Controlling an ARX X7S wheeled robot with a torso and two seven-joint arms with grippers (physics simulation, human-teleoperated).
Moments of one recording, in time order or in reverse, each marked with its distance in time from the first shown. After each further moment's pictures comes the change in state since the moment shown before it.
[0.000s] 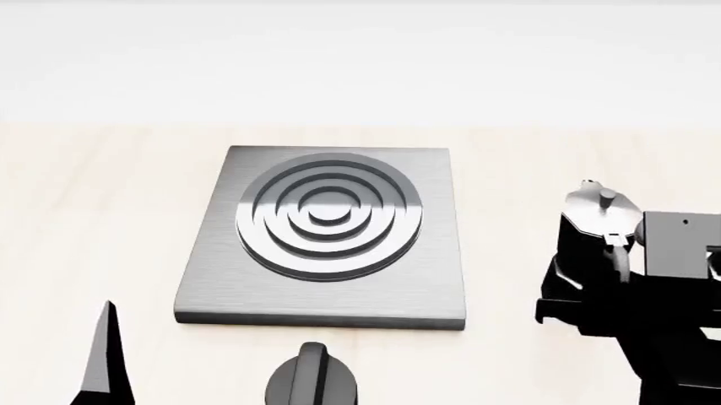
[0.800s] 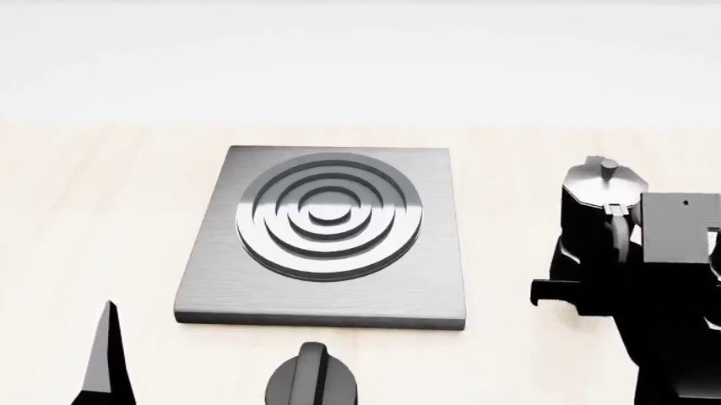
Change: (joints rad) left arm -0.005 -0.012 0.010 0.002 -0.005 -0.001 -0.013; right arm -0.048 0.014 0.006 -0.184 0.014 0.006 0.056
